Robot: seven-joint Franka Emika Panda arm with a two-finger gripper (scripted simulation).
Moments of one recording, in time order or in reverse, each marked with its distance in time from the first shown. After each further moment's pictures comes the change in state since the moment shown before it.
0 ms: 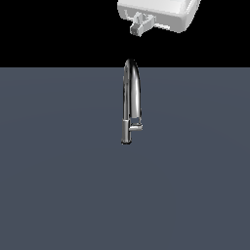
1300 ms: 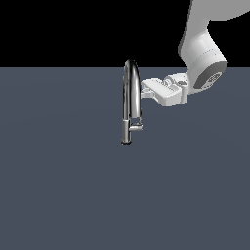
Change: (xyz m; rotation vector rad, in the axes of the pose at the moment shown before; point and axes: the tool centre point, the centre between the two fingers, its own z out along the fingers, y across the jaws) arm 0.186 0.022 0.069 0.466 -0.484 0.430
